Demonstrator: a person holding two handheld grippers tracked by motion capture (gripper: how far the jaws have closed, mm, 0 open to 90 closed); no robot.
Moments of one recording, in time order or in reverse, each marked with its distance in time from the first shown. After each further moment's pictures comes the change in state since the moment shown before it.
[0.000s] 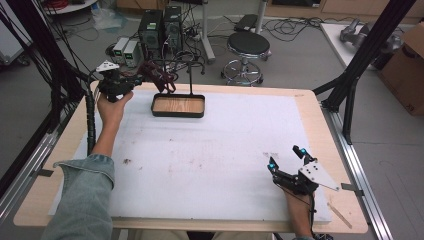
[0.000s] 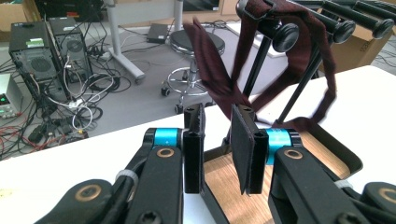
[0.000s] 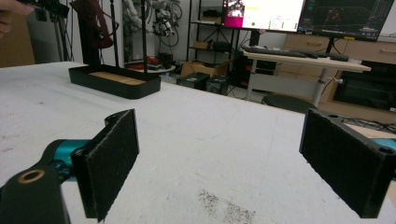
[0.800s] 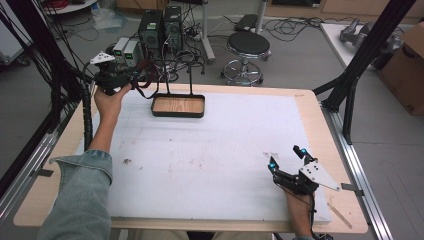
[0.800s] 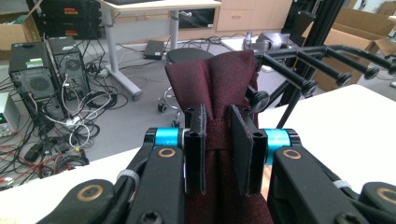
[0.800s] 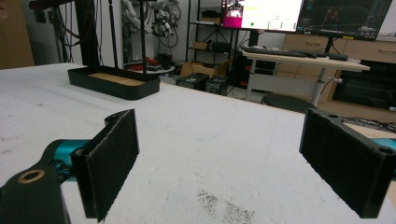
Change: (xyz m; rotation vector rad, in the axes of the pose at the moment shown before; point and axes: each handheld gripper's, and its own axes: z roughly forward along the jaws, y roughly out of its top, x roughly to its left) left arm -0.003 0.024 -0.010 -0.054 -0.016 0.010; right arm -0.001 0.000 0.000 -0.001 -0.003 0.004
